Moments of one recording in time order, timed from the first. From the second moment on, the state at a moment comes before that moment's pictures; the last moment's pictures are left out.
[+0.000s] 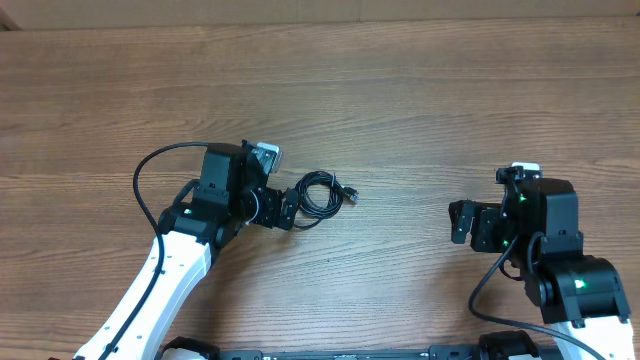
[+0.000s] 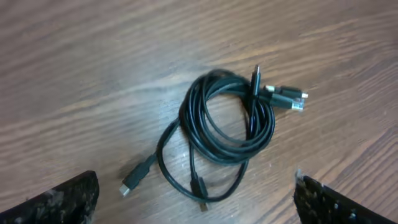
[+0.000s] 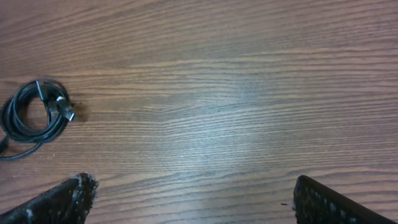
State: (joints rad) left arm -0.28 1.28 0.79 -0.44 0.25 -0.05; right arm 0.10 0.84 0.84 -0.93 -0.02 0.17
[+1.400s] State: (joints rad) left arm -0.28 1.53 0.79 -0.13 0.28 -0.08; right arm 0.10 0.86 0.84 -0.91 -0.14 0.17
